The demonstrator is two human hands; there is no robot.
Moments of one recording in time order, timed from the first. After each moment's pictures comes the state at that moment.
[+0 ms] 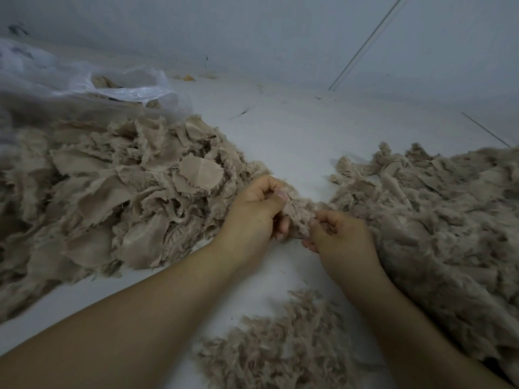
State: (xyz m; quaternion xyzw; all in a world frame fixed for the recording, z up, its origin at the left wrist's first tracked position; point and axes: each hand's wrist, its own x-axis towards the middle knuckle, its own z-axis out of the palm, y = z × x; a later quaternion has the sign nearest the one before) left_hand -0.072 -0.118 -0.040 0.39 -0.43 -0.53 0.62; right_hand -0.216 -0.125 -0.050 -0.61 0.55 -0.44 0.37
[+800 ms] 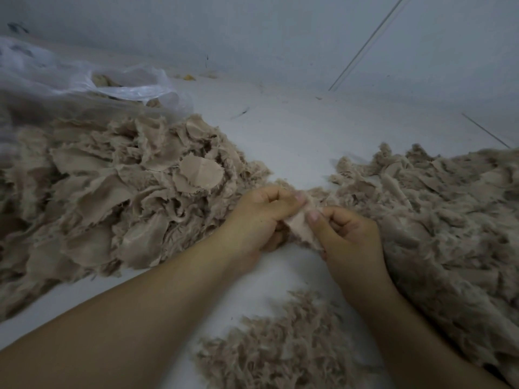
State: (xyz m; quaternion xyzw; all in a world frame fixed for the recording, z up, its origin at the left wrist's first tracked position) left_hand -0.073 -0.115 -0.033 0.41 -0.41 -0.61 0.54; right_hand -0.219 -0.118 -0.048 -0.62 0.41 -0.53 0.42
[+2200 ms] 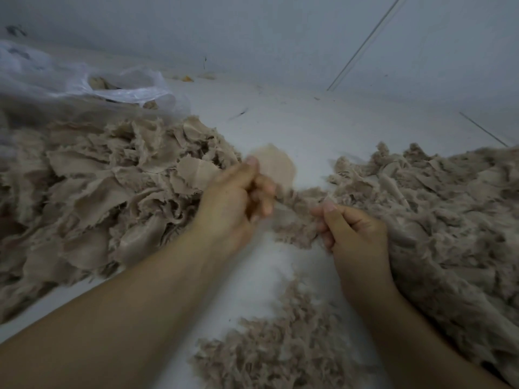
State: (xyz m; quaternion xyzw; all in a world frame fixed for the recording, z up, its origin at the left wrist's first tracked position) left_hand -0.052 -0.124 -0.018 0.35 -0.31 -0.59 0.66; right_hand -0.220 -0.120 -0.046 -0.54 0.43 -0.59 0.43
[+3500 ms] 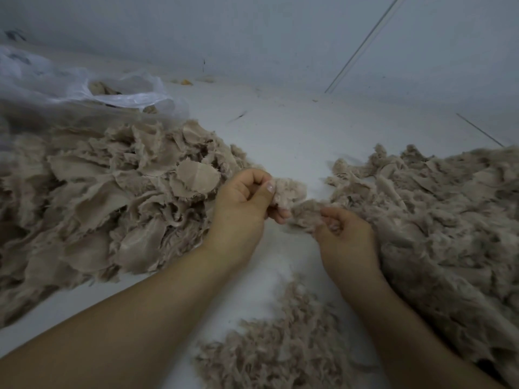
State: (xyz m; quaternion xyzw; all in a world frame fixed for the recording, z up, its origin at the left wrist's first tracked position) left_hand -0.069 -0.114 -0.030 0.39 -0.45 -0.43 0.68; right_hand -0.223 -0.138 -0.061 -0.56 0.61 -0.46 0.31
